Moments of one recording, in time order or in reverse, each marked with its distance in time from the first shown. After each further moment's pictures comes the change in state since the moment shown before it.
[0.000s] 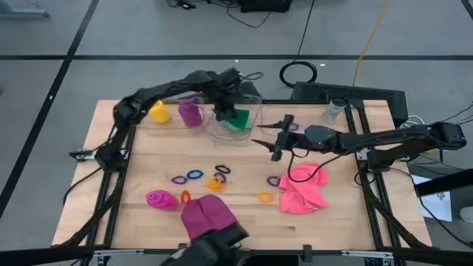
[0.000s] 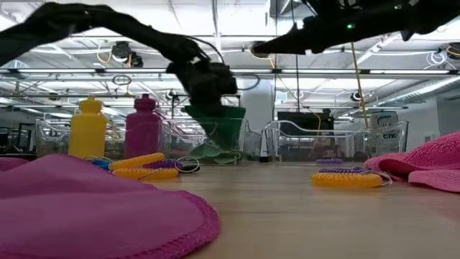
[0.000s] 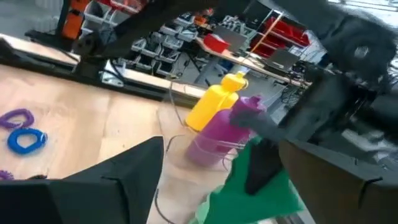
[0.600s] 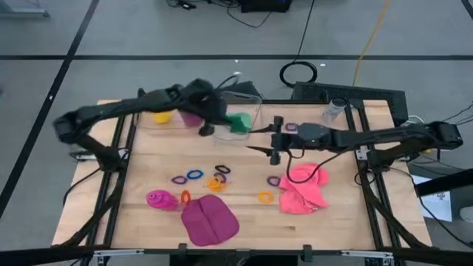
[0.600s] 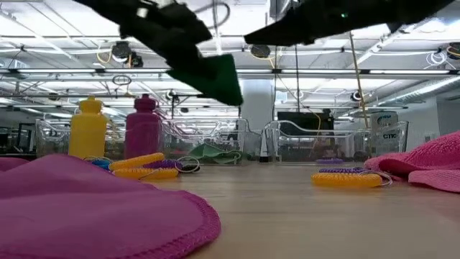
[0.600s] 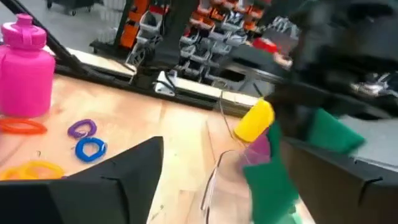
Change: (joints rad) left arm -0.147 -0.590 -0.590 0.552 -0.108 -0.020; right arm -0.001 0.044 0.098 -0.107 -0.177 0.058
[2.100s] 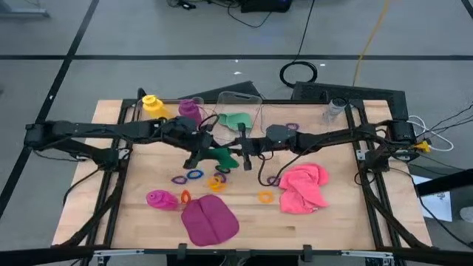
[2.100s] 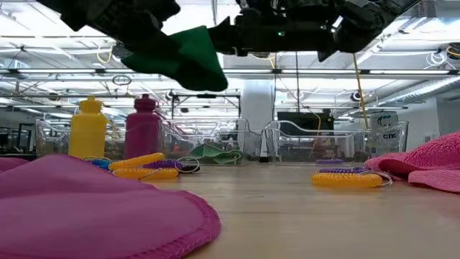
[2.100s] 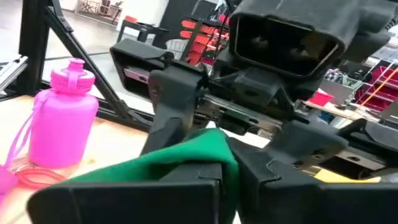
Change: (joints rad) left arm -0.357 -0.322 -0.463 0.366 -0.122 -0.216; right arm -0.031 0.418 0.192 0.381 -0.297 -0.001
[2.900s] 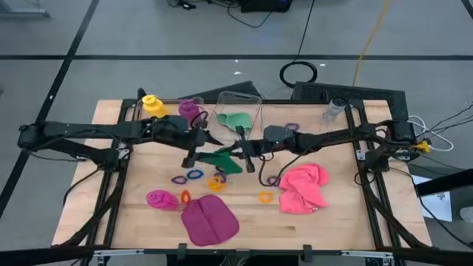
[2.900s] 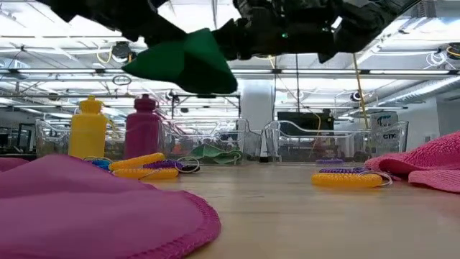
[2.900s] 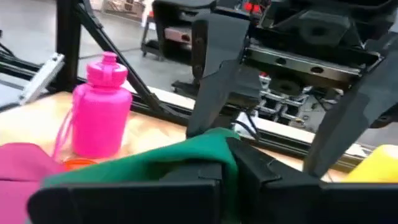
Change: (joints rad) left arm -0.020 -0.072 0.000 0.022 -0.063 -0.048; right arm 0.002 0.000 0.000 -0.070 -0.065 0.051
